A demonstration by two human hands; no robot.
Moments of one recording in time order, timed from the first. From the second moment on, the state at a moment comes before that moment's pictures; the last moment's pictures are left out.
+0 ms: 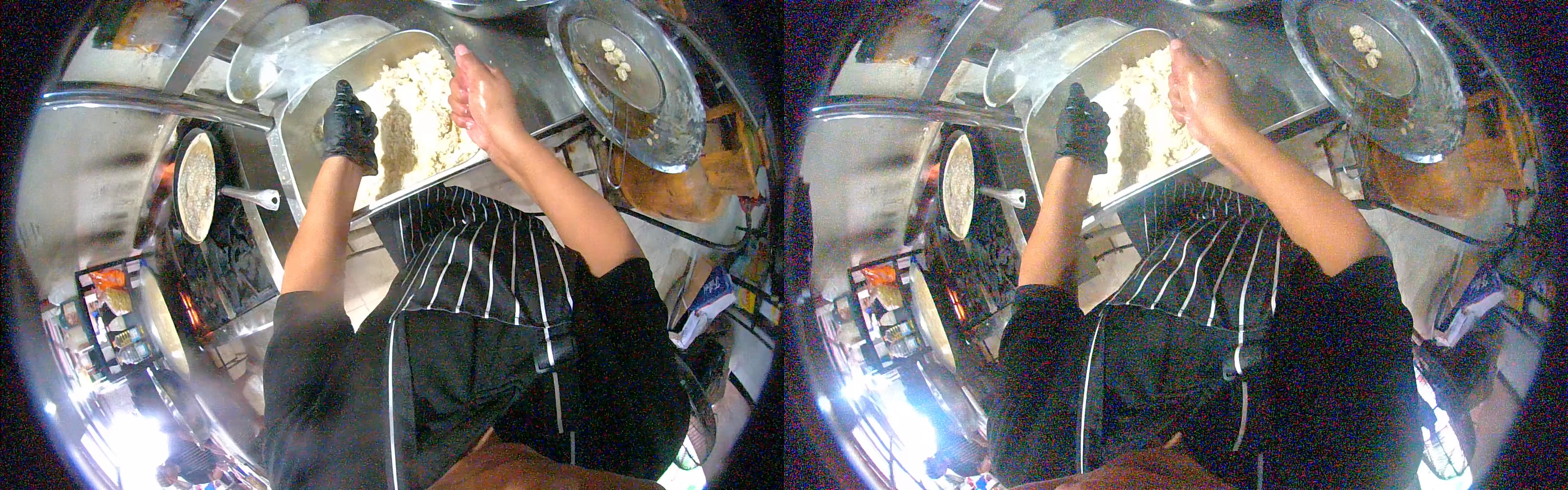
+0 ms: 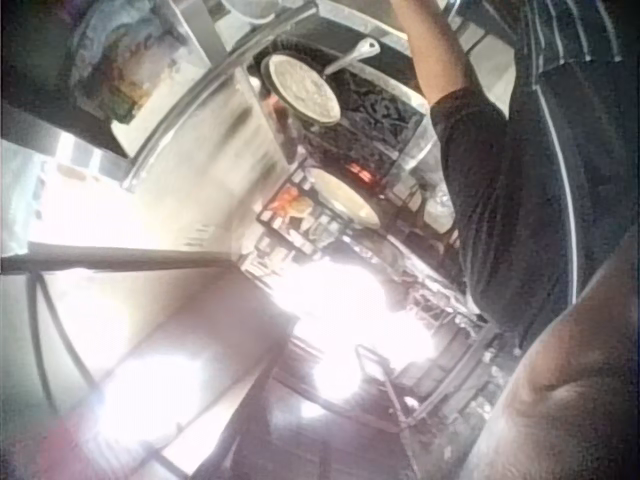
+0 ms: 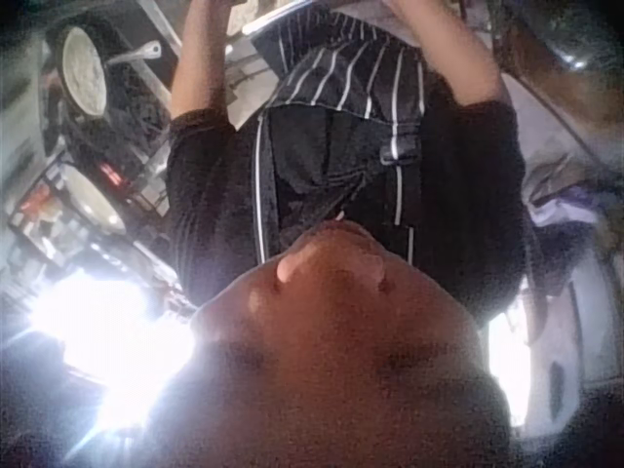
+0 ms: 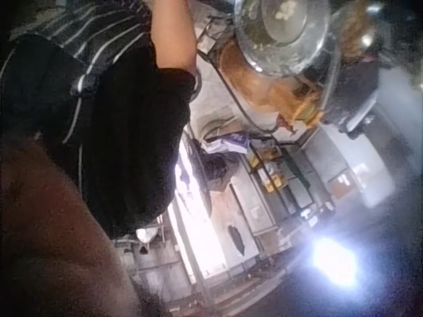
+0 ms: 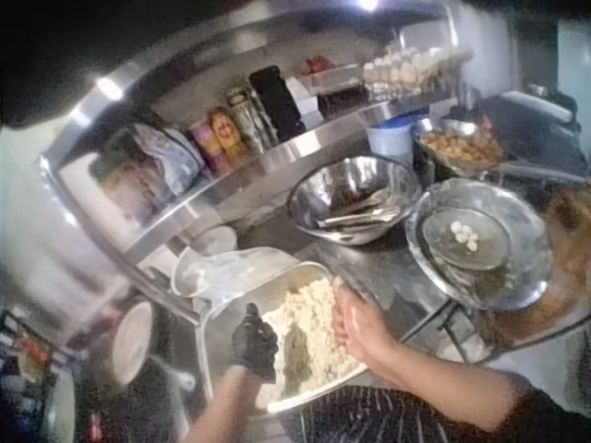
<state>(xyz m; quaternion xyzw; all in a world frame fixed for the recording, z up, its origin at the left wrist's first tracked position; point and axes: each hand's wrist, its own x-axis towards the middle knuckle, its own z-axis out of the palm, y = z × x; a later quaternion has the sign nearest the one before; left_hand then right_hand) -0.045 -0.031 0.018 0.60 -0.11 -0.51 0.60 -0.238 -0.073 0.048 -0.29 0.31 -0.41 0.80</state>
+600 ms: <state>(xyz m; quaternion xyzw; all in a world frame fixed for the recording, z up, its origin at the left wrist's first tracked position) -0.065 -0.028 0.033 0.38 -0.16 -0.65 0.64 -0.262 -0.064 0.044 -0.22 0.33 -0.41 0.82</state>
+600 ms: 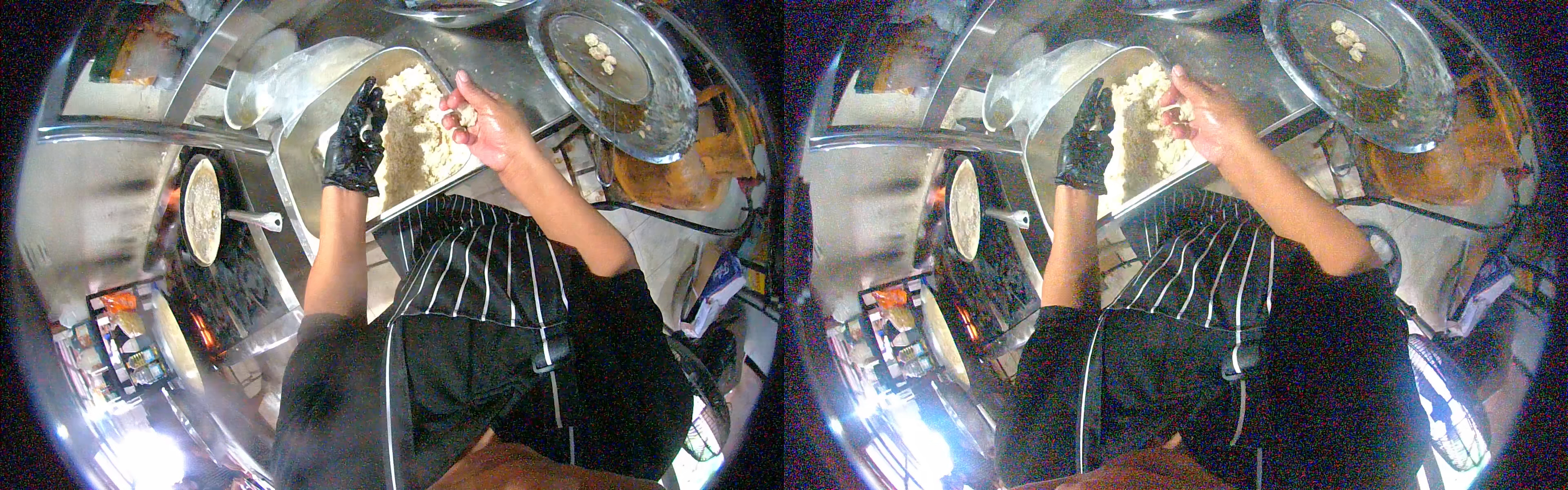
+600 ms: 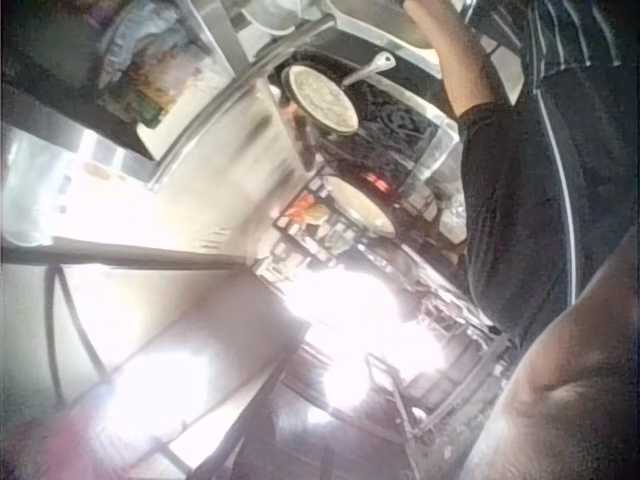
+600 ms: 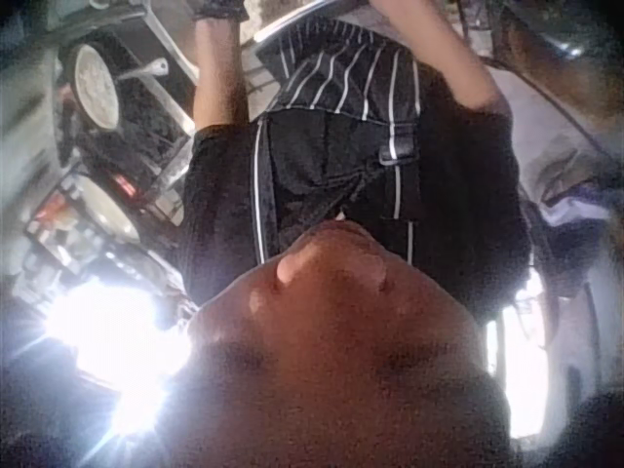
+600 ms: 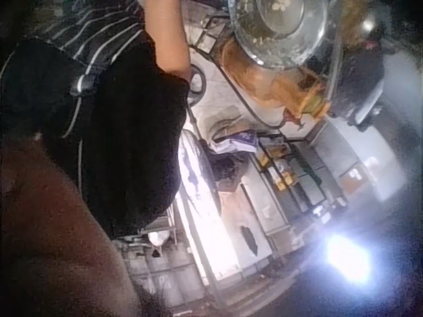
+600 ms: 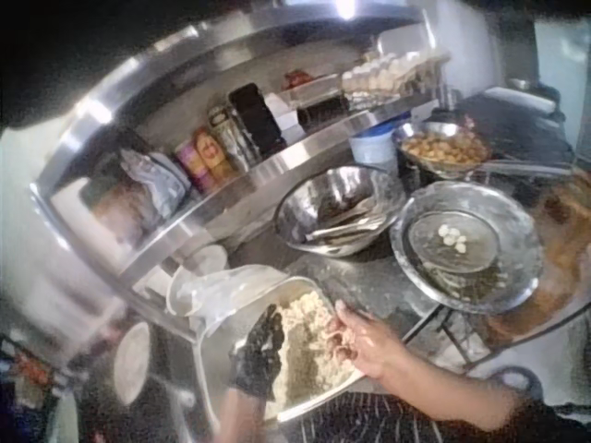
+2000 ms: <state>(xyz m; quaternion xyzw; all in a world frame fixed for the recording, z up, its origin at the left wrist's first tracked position) -0.135 -0.049 0.077 0.62 -0.58 -0.34 0.41 -0.474 -0.220 0.057 -0.69 0.58 -0.33 0.27</state>
